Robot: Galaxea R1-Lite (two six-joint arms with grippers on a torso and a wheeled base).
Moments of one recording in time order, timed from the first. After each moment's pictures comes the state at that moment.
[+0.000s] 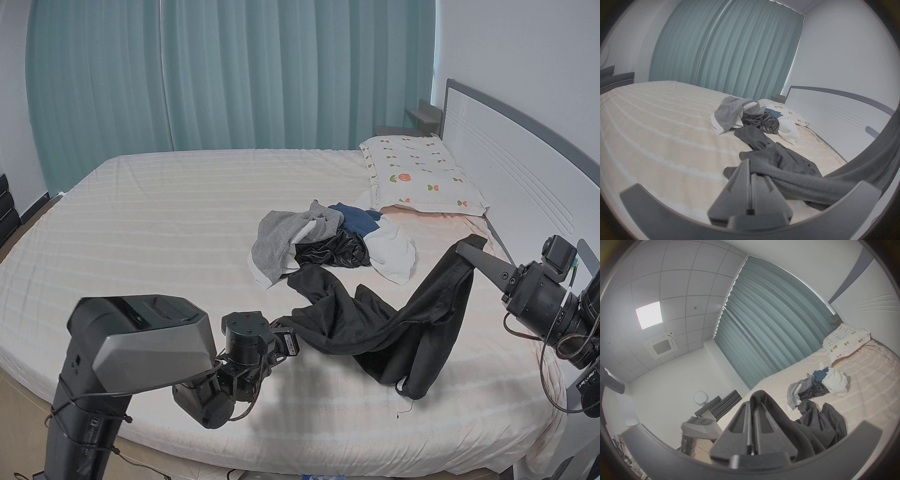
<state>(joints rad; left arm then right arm) -0.59 2.49 -0.89 -1.33 0.30 -0.41 0.45 1.48 -0.30 -1.36 0.27 0.62</state>
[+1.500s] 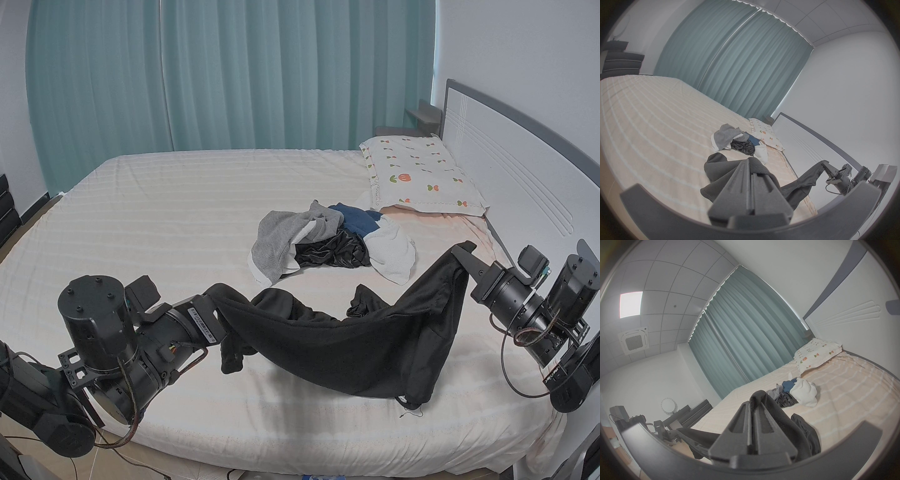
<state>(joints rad) -0.67 1.63 -0.40 -1.10 0.33 -0.61 0.39 1.74 -0.31 -1.55 0.01 0.55</state>
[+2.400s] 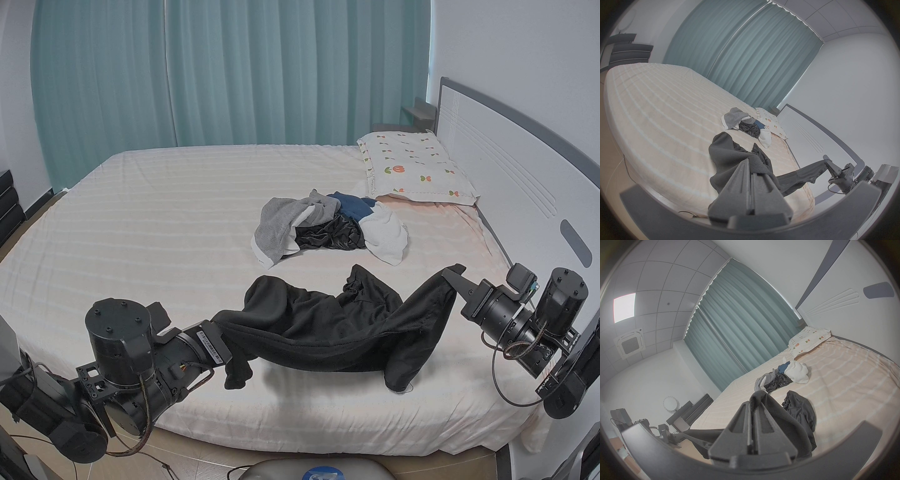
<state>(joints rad) -0.66 1.71 -0.34 -1.11 0.32 -0.71 0.40 1.80 -0.27 -1.55 0.01 0.61</state>
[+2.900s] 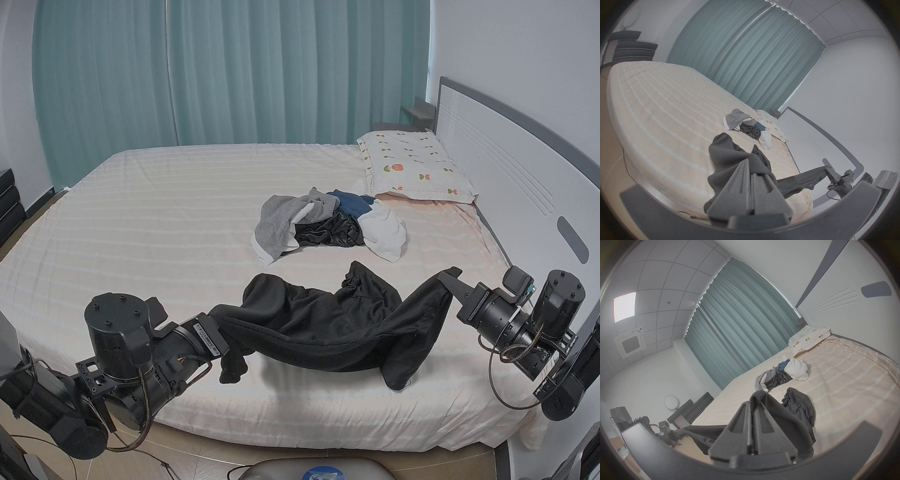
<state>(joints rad) -0.64 1.72 -0.36 -1.11 0.32 -0.73 0.42 1.81 -0.26 -1.55 0.00 0.61</state>
